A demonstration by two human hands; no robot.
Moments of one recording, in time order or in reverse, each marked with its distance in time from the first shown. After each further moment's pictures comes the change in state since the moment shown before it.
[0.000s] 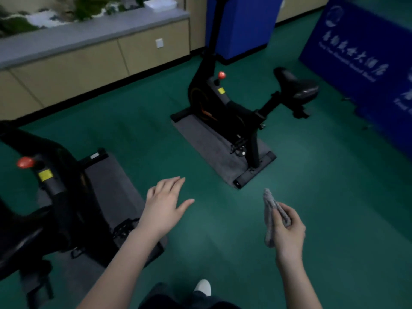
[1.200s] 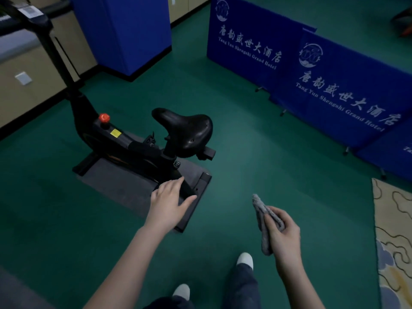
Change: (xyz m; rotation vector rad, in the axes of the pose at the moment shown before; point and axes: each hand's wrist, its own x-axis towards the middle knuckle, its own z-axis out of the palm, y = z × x) left_hand 0.408 0.311 0.103 -0.066 -0.219 0.239; right_hand 0.382 -0.057 -0.117 0.044 0.192 0.095
